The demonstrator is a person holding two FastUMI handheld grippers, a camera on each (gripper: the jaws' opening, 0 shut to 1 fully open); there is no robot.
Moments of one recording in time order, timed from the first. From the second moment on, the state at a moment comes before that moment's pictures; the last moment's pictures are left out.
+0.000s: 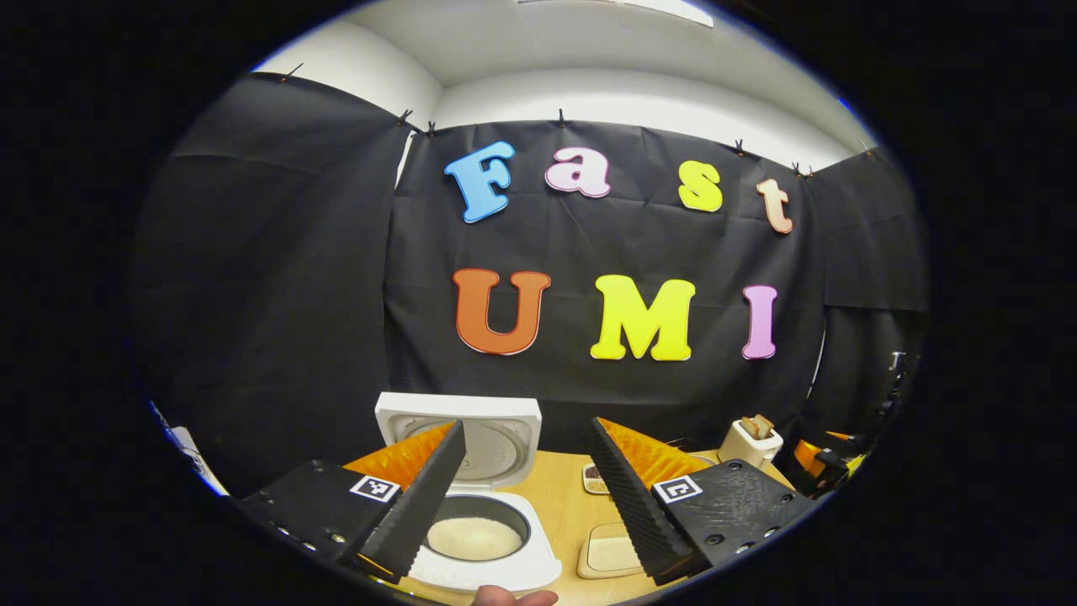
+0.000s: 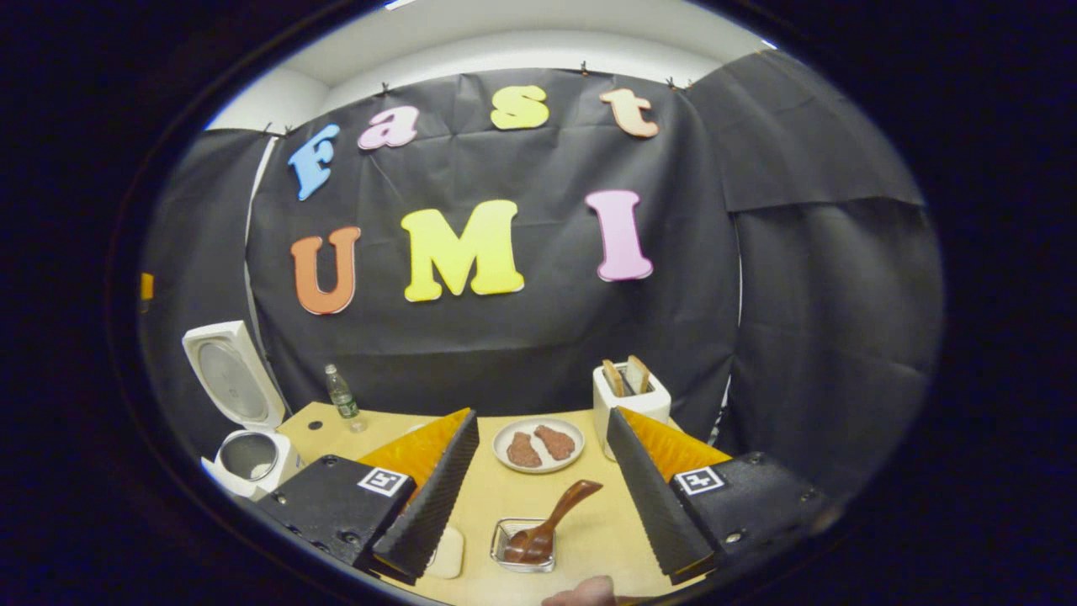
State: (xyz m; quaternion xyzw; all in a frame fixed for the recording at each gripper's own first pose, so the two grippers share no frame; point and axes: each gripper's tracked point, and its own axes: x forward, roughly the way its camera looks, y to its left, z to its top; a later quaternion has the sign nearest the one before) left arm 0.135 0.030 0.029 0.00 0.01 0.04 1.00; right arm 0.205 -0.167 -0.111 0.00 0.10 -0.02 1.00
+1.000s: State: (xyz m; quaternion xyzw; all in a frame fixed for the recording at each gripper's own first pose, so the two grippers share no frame) left arm 0.333 0.141 -0.043 -0.03 0.19 0.11 0.98; right arm 0.125 -0.106 -0.074 -0.02 0.14 0.04 0.99
